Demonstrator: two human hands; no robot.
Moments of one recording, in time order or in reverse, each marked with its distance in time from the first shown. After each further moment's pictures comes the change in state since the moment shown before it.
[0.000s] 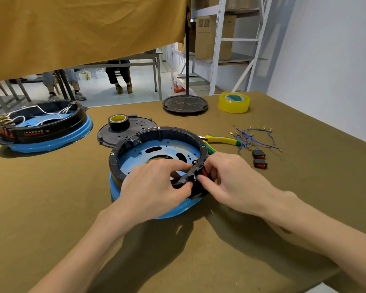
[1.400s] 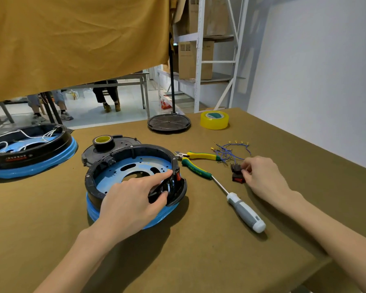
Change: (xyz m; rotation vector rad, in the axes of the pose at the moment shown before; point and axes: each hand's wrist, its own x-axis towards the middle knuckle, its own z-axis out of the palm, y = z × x) left_hand 0.002 -0.011 0.006 0.180 0.105 0.046; right_hand -0.022 0.132 -0.027 -0.288 0.105 0.557
